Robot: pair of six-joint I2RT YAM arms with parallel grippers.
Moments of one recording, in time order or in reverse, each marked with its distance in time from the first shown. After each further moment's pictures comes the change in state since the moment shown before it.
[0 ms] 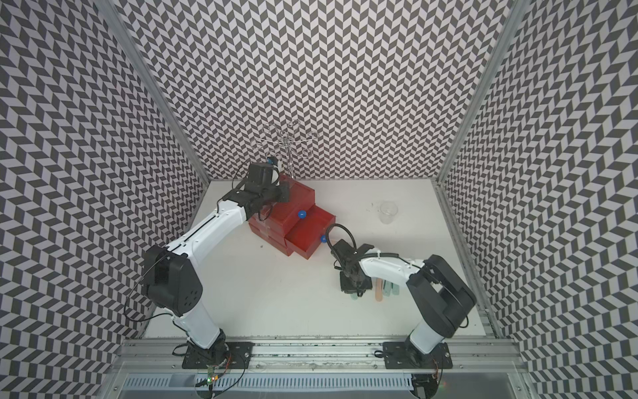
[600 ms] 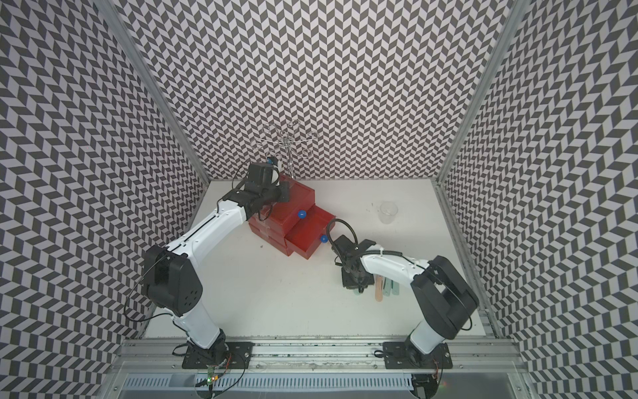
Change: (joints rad) left arm 0.000 0.000 0.000 -0.001 0.000 0.000; right arm -0.015 -0.021 0.069 -0.079 0.056 -0.021
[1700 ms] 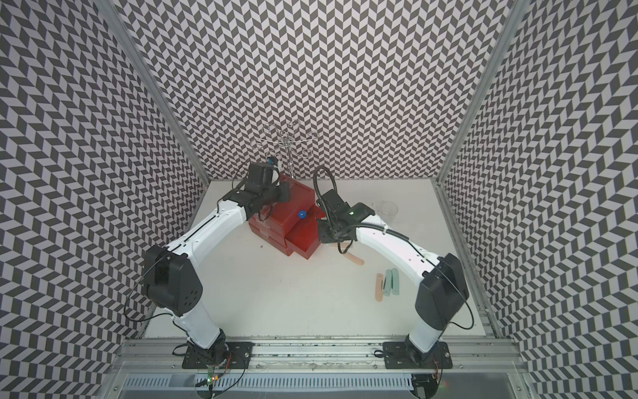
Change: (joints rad) left arm 0.000 0.001 0.001 -0.002 -0.004 0.000; right arm -0.010 0.096 0.563 -0.013 -0.042 -0.130
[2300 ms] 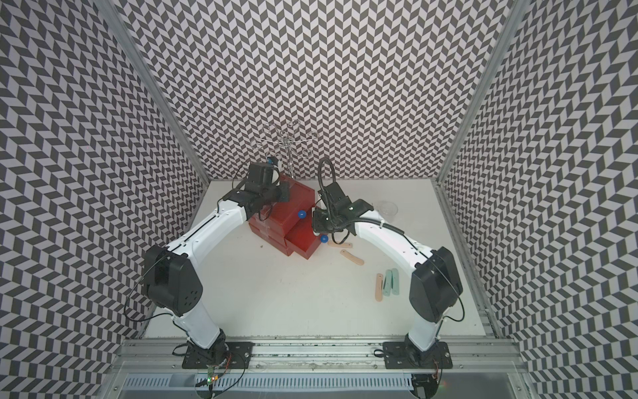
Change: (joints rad) left arm -0.002 0.000 0.001 -0.001 -0.004 0.000; right arm -0.047 0.053 0.016 0.193 -0.188 0.041
